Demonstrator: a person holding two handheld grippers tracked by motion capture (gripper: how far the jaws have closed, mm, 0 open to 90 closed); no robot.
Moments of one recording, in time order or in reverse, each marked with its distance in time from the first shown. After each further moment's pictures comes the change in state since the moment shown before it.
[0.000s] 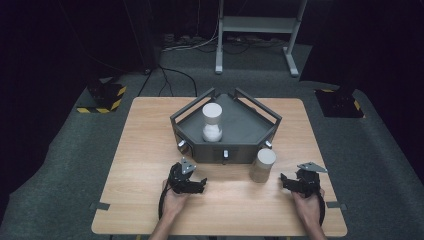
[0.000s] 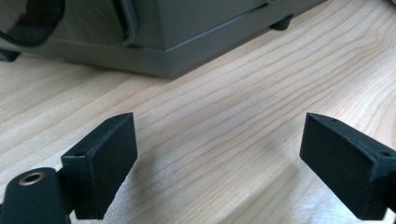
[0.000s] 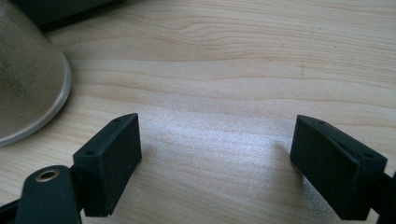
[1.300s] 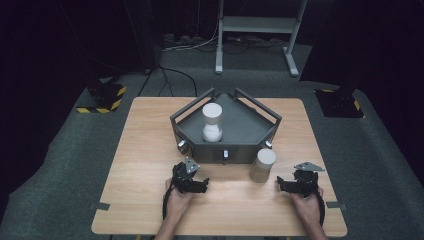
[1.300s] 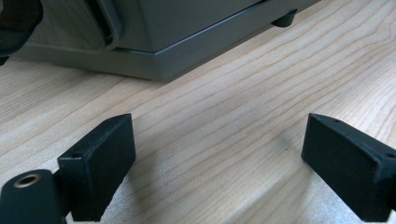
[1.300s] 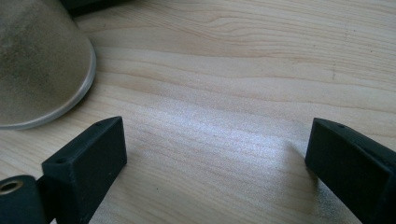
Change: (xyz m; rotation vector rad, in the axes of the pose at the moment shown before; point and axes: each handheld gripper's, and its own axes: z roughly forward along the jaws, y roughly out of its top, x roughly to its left) left arm -0.009 0.006 0.006 0.015 0.017 0.006; right arm -0.005 0.005 0.003 0.026 0.063 -0.054
